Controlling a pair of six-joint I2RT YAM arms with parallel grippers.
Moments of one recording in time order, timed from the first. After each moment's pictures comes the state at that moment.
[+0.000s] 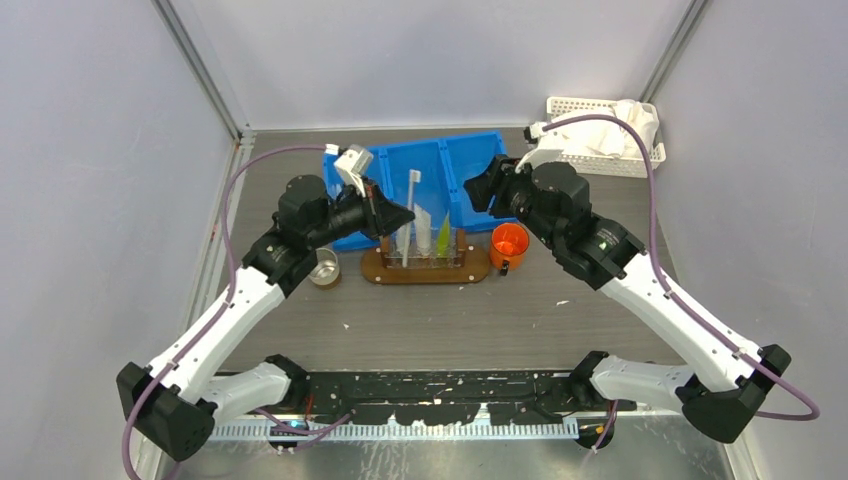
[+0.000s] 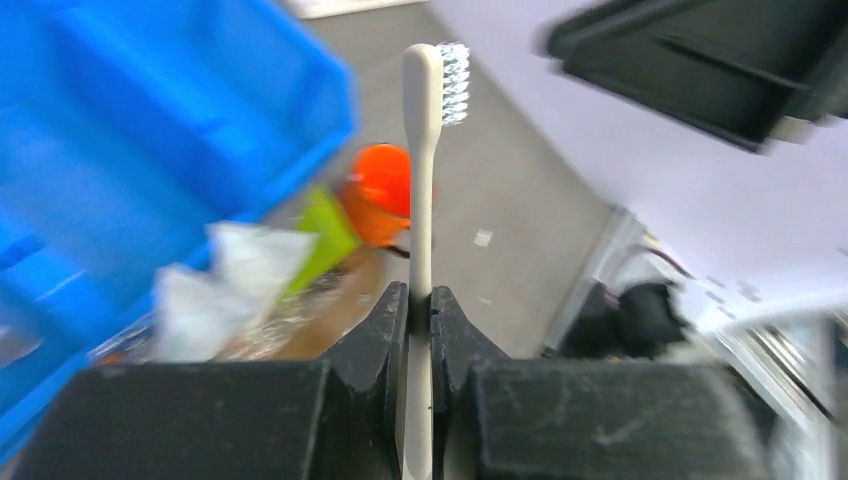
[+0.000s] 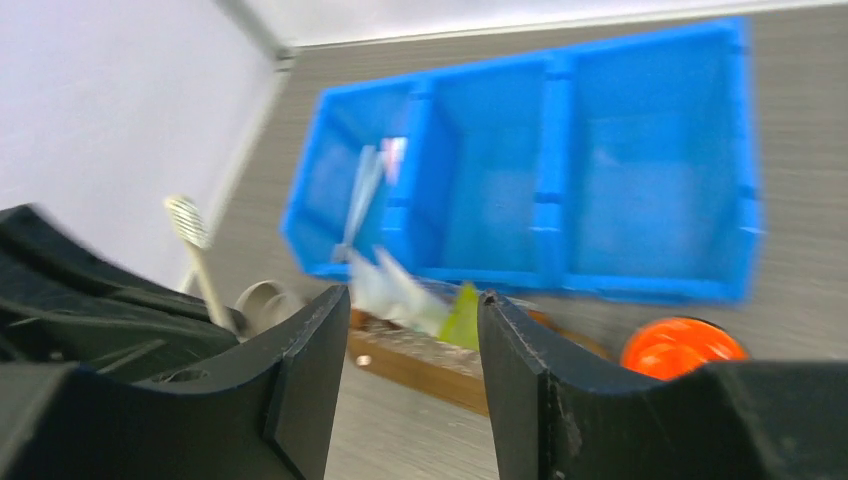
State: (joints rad) left arm -0.53 1.06 1.01 -0.09 0.53 -0.44; right arm 0.73 1.10 1.23 -0.32 0.21 0.50
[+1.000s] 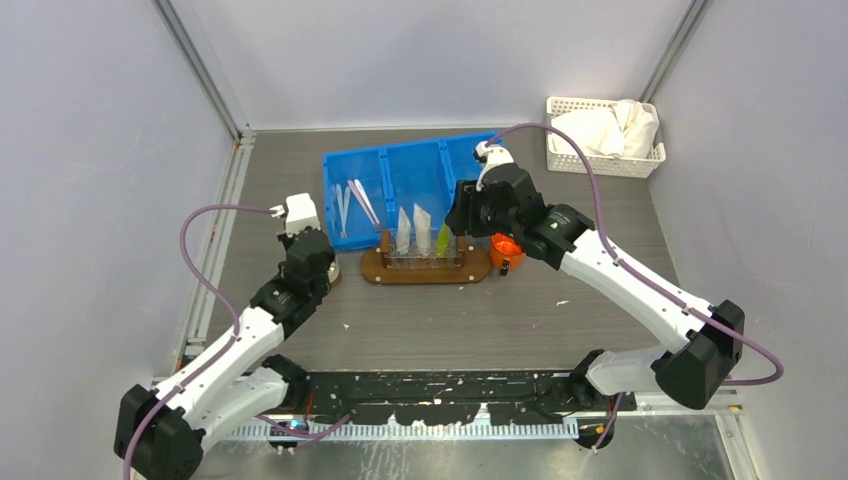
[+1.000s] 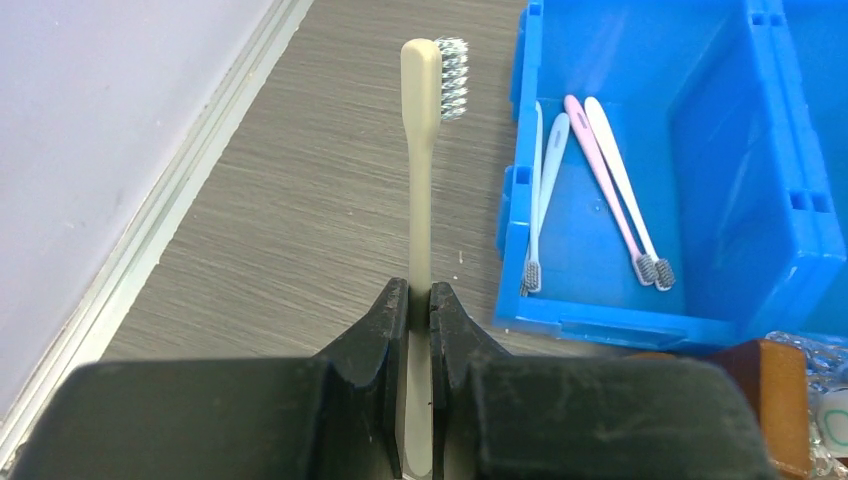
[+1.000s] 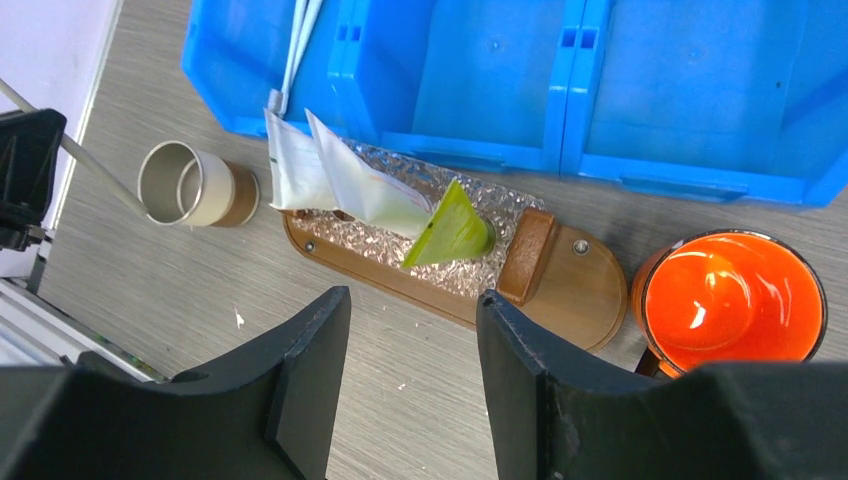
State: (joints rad) left arm -0.53 0.86 0.58 -0.05 -0.82 -0.21; right arm 0.73 1.31 1.25 -0.50 0.12 0.48
